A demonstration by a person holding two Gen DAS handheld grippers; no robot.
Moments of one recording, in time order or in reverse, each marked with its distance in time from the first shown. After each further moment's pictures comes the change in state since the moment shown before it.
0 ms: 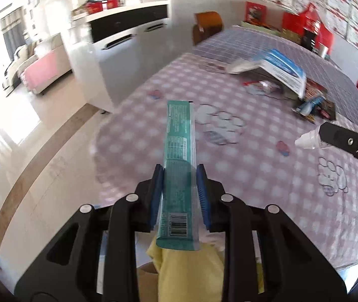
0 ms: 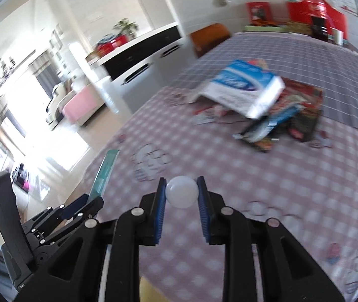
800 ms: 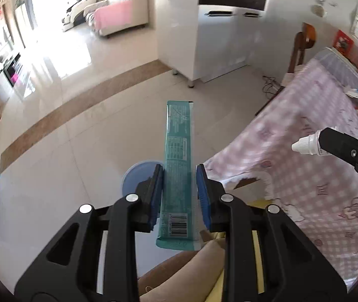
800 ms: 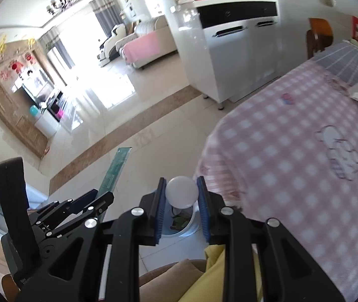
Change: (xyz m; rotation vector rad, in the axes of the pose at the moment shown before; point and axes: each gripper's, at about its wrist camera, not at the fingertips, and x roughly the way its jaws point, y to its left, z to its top) left arm -0.006 0.208 -0.080 -0.372 0.134 0.229; right arm 0.103 0.221 -0.055 -0.333 0.225 0.224
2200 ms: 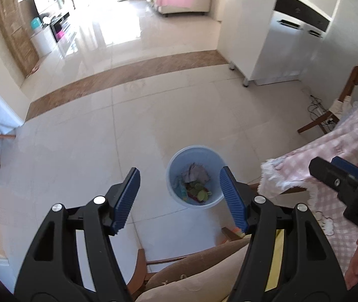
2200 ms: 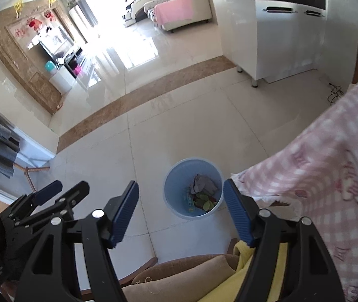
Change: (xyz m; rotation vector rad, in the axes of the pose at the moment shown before) left arm -0.005 0.112 -0.023 -0.246 0.044 0.163; right arm 0.074 0.089 -0.003 -0.147 0.175 0.071
